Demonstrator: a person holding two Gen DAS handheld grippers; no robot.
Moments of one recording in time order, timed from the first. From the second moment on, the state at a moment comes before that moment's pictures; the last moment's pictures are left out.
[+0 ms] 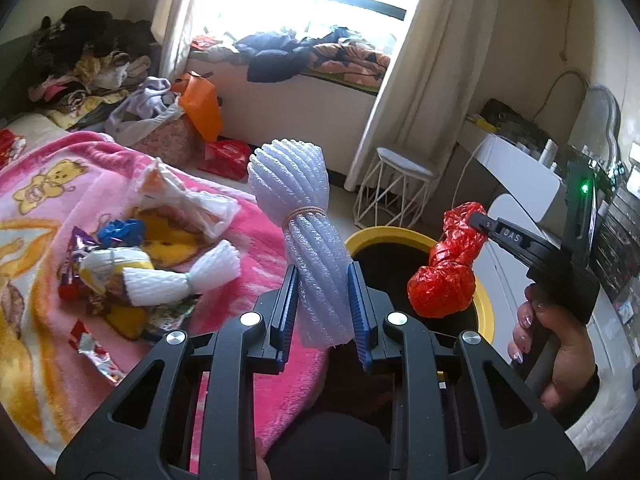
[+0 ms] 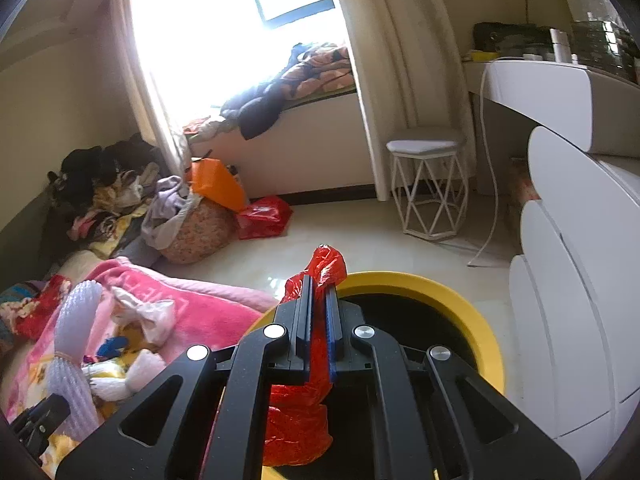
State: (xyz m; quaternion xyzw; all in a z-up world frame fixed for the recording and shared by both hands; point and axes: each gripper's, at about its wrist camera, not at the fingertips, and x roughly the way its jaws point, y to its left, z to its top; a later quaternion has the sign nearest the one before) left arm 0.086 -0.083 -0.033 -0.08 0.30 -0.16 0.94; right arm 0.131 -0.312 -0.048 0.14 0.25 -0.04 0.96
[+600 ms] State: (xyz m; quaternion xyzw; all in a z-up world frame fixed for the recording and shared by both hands) left arm 0.110 -0.145 -0.059 -0.05 0.34 -0.22 0.91; right arm 0.137 -0.349 -0.067 0.15 0.26 -0.09 0.95
